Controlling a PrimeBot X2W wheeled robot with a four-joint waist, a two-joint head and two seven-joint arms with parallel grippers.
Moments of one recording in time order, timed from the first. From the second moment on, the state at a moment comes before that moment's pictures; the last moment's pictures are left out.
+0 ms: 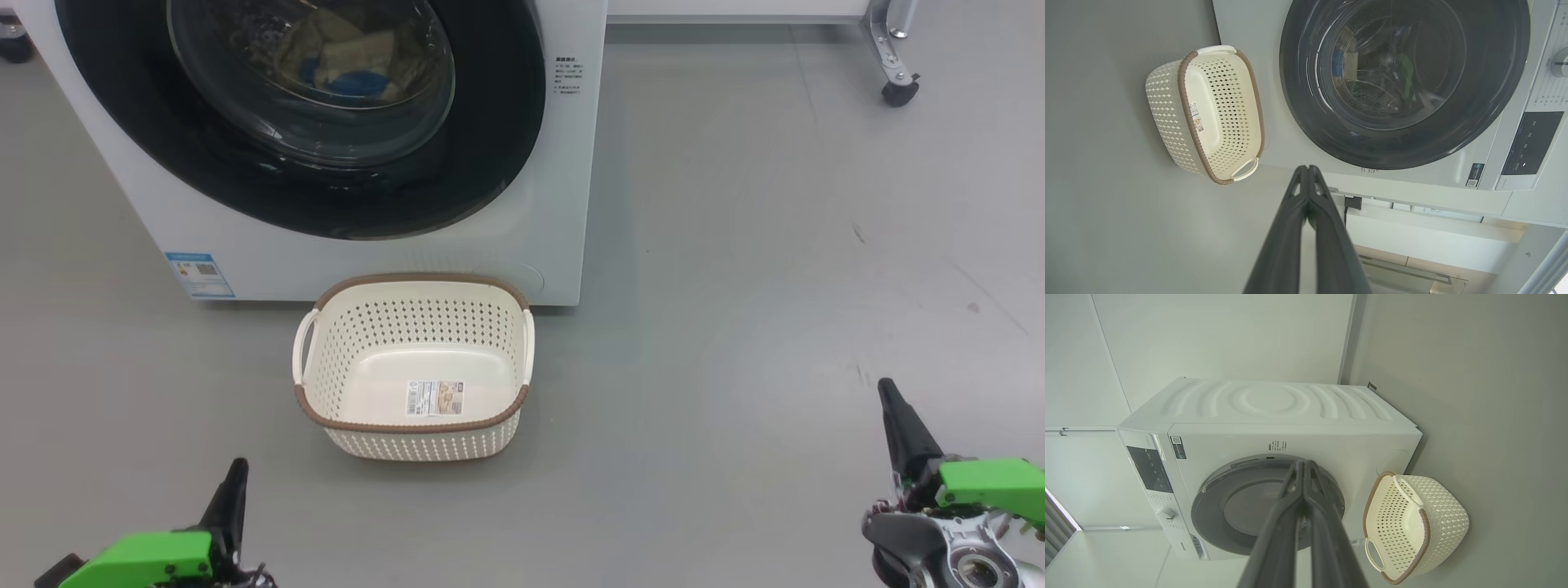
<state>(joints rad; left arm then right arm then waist) -0.06 0.05 0.06 0.29 -1.52 -0.13 0.08 -0.05 -0.02 -0.14 0.29 1.50 0.13 0.08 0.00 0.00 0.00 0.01</state>
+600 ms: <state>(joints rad) -0.06 0.04 0.07 0.28 -1.61 -0.13 0.10 -0.05 -0.02 -0.14 0.28 1.60 0.13 0.11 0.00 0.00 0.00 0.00</state>
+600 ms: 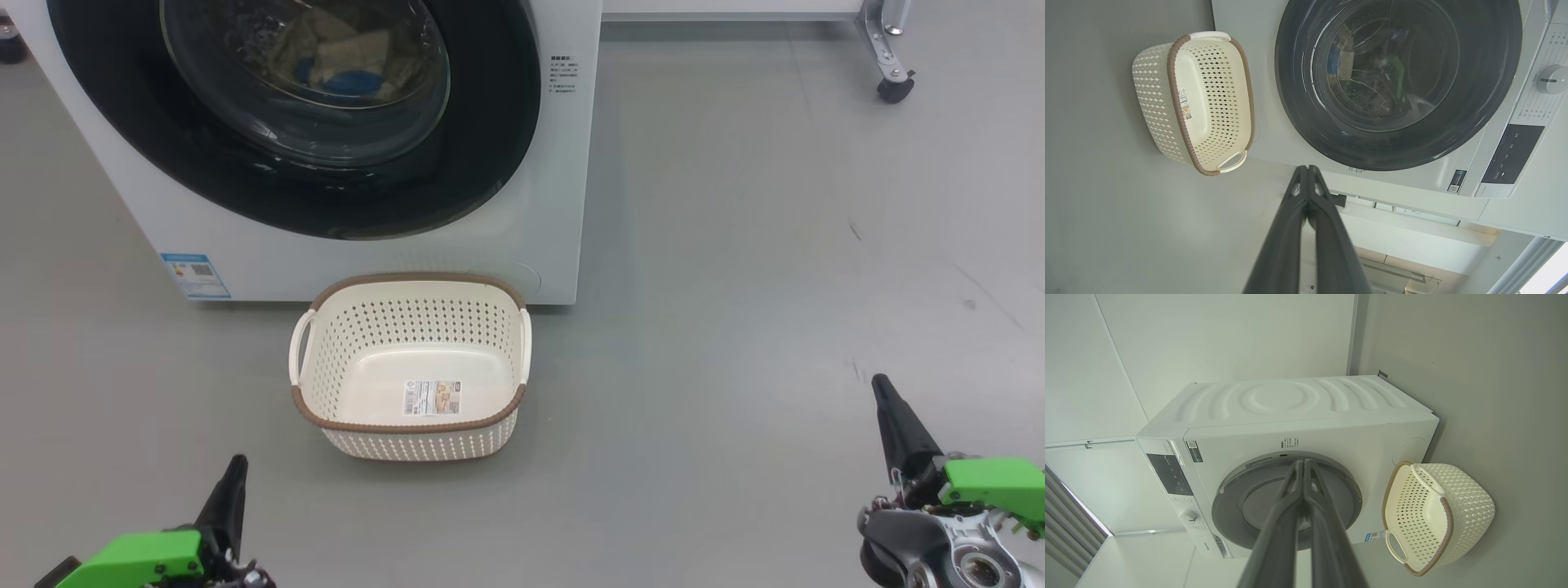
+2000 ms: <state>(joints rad) -0.06 0.04 0.08 0.28 -1.61 -0.13 0.11 -0.05 -0.02 -0.14 0.28 1.60 0.13 0.11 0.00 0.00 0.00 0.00</state>
